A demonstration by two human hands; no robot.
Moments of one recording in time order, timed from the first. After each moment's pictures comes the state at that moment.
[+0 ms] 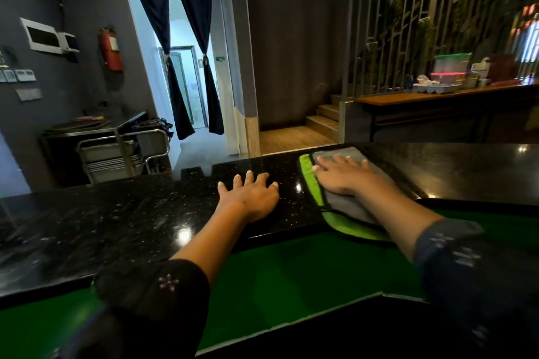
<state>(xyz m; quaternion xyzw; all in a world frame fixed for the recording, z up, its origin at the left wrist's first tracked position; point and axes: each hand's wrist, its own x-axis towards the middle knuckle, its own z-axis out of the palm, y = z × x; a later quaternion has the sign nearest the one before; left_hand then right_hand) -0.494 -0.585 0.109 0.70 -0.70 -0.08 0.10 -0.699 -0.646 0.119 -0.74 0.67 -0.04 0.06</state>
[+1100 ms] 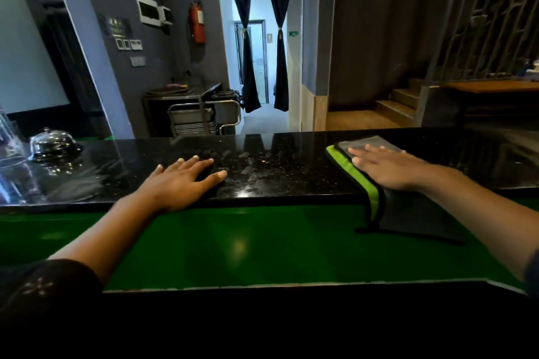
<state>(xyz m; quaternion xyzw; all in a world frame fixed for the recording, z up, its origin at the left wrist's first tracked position) -0.186 -0.404 0.113 0.79 -0.61 -0.01 0.06 -0.554 -0.558 0.122 -0.83 0.55 -0.01 0.08</state>
